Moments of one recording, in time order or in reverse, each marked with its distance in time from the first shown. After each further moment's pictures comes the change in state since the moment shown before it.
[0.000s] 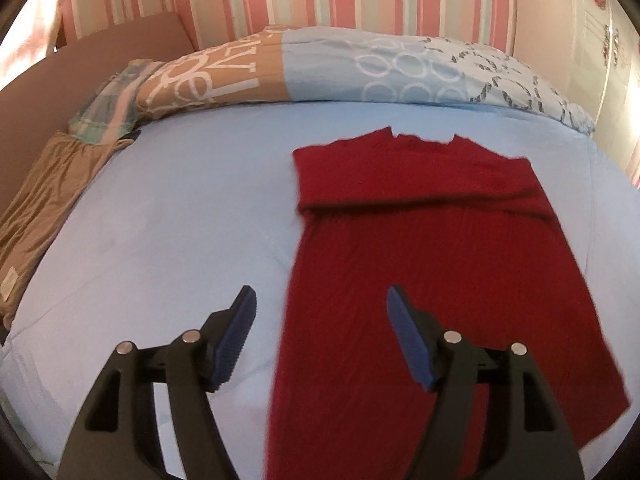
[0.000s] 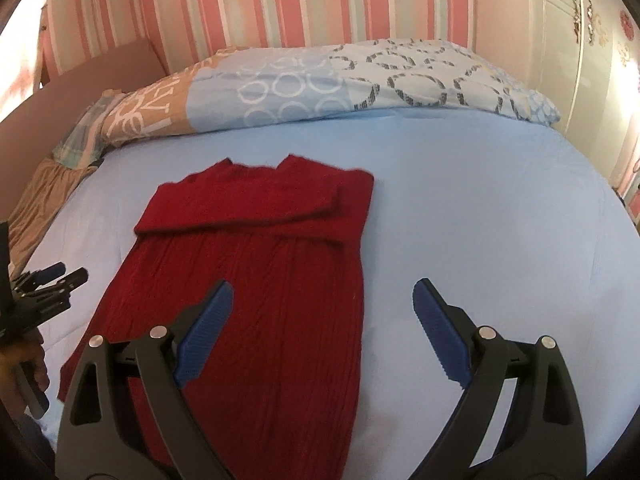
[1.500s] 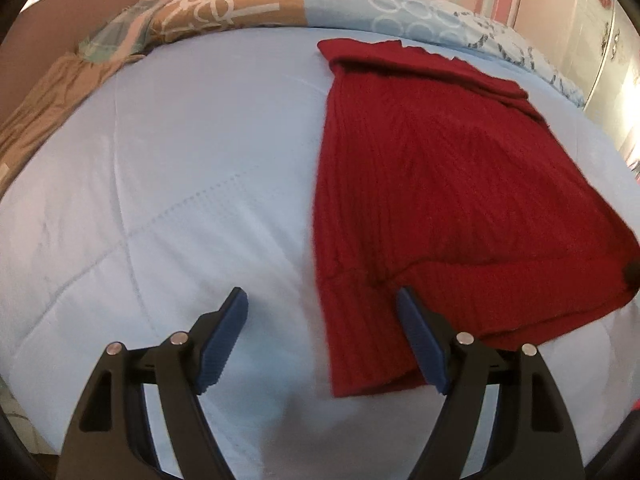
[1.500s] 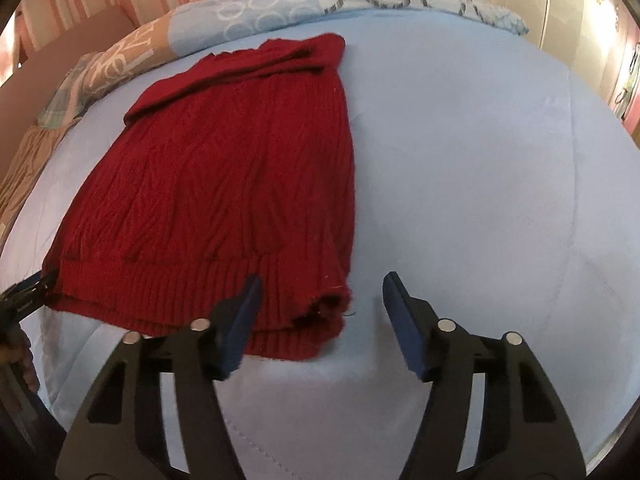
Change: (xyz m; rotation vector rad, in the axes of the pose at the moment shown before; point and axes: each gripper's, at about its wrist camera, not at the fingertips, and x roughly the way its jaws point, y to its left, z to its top) left arm -0.015 0.041 -0.153 -0.076 0.141 -0.098; right arm -0.012 0.004 -0.172 0.117 0.194 -0.039
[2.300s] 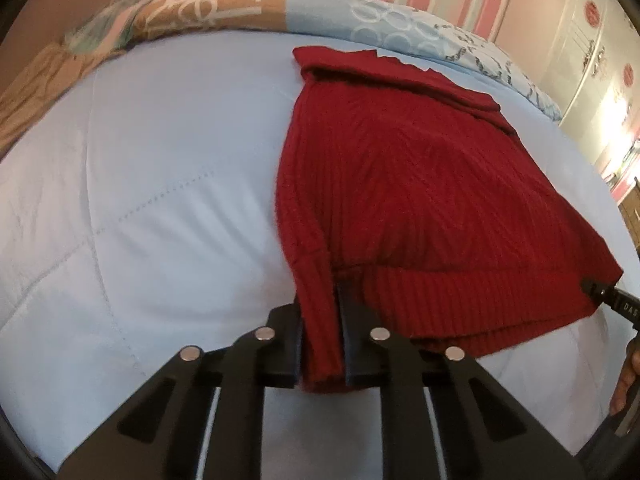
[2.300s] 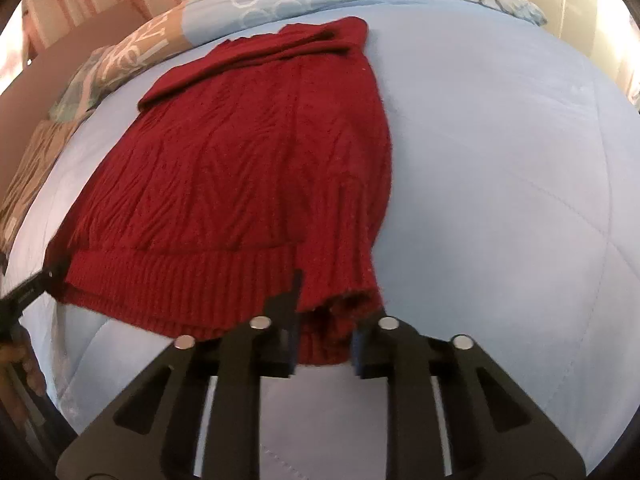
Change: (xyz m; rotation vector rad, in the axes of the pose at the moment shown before) left arm -0.007 -0.009 -0.002 -0.020 -0.031 -0.100; right arm 0.011 0.017 -0.011 -0.038 0.014 0.054
